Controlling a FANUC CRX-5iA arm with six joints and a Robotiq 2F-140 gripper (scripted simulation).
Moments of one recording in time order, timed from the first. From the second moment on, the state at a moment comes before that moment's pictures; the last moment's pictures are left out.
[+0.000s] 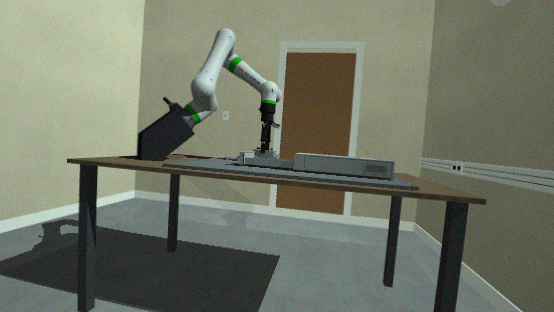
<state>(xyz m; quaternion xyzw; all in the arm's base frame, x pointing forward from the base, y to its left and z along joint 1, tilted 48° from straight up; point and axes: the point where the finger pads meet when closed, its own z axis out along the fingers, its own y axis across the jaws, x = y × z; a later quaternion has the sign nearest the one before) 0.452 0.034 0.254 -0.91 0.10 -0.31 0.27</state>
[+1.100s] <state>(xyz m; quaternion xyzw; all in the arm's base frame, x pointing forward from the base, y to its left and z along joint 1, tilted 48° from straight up) 0.454 0.035 0.252 -0.91 0.10 -0.31 0.27</state>
